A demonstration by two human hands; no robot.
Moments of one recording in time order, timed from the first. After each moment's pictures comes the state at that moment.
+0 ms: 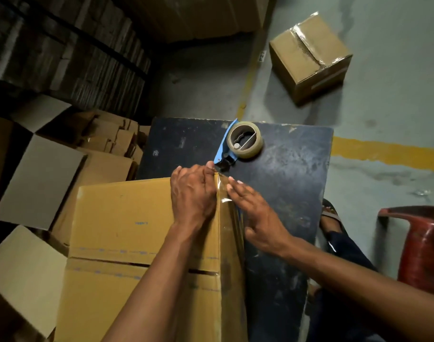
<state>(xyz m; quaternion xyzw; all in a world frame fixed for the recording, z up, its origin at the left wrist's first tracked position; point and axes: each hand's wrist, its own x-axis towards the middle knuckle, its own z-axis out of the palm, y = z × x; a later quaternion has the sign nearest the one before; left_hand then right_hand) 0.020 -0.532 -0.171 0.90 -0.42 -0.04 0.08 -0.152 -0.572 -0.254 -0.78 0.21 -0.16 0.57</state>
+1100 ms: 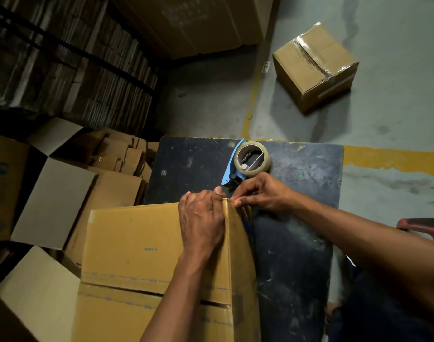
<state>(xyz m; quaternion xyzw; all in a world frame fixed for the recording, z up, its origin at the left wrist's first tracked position) 0.021 -0.531 -0.168 0.91 -0.40 -0.08 0.11 -0.089 -0.687 -0.271 -0.66 0.12 -0.07 0.74</state>
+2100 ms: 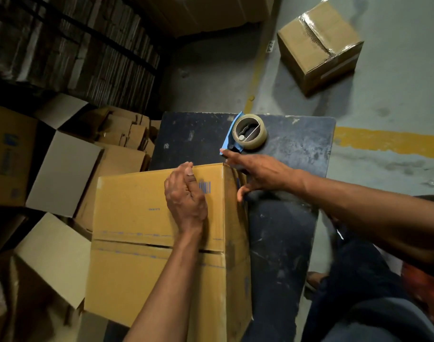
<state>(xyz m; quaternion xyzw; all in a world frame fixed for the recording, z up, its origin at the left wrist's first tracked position) 0.000 -0.490 -0.153 0.90 -0.32 0.03 0.28 -0.107 -0.669 -0.254 -0.88 0.06 -0.06 0.47</state>
